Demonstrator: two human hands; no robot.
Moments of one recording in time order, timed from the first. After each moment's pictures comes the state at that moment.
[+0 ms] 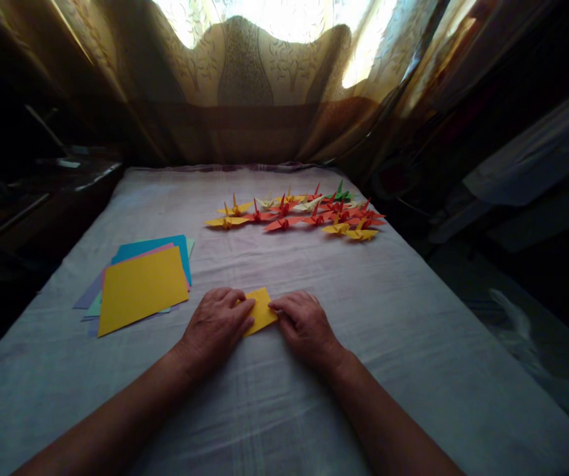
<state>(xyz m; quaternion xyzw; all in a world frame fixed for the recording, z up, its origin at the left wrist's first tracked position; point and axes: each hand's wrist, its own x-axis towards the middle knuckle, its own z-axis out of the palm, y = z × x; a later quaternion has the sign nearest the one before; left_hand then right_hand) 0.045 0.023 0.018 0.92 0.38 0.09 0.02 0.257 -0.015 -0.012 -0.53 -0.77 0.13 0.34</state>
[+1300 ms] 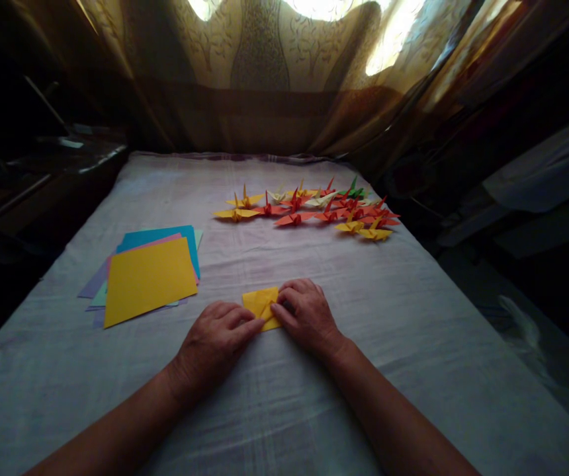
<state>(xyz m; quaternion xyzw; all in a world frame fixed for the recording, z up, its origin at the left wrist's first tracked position) 0.022 0.001 0.003 0.93 0.31 0.21 0.03 0.242 0.005 -0.005 -0.57 -0.77 0.11 0.27</state>
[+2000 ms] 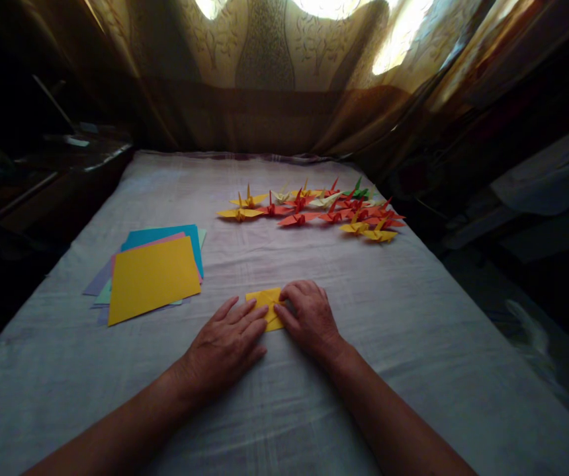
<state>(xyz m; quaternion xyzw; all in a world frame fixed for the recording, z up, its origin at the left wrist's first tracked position) 0.023 -0.004 -0.003 0.94 0.31 0.14 0.06 0.238 0.003 -0.009 -0.59 -0.76 0.09 0.26</state>
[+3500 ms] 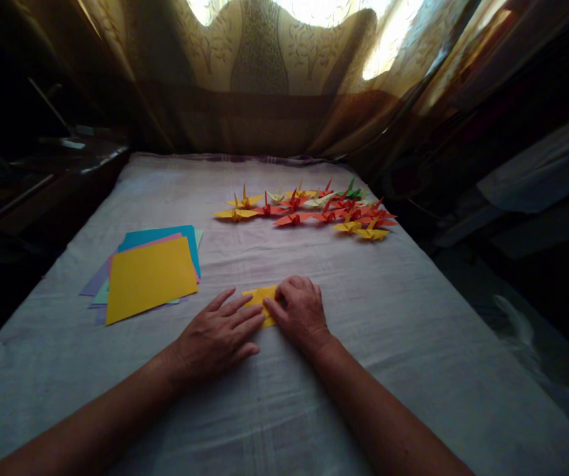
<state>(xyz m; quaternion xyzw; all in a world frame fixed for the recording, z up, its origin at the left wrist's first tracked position) 0.009 0.012 0.003 0.96 0.23 0.16 0.02 0.224 0.006 -0.010 -0.65 -0.72 0.05 0.24</state>
